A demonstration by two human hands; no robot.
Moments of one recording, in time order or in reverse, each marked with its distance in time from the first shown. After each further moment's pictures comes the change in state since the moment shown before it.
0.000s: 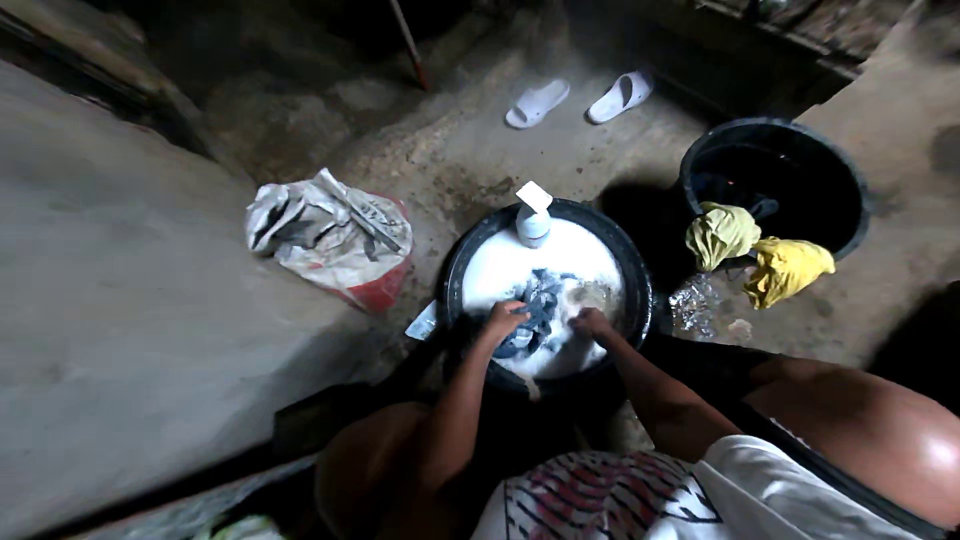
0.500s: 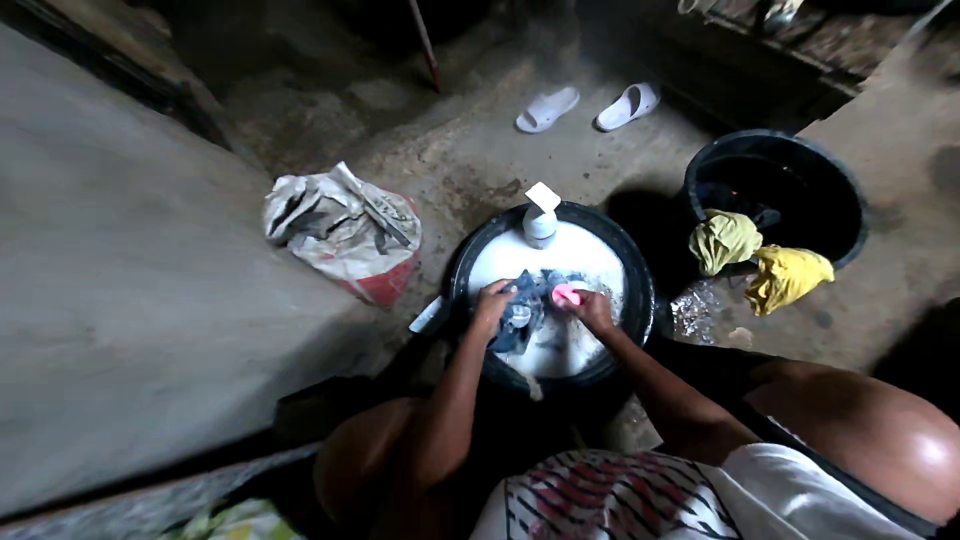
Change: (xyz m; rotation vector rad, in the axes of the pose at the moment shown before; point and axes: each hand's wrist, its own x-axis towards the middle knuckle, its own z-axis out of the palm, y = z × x) left_hand -0.023 0.028 -0.024 -0.285 0.256 0.041; right_hand -0.037 -0.063 -0.024 0.026 0.214 -0.381
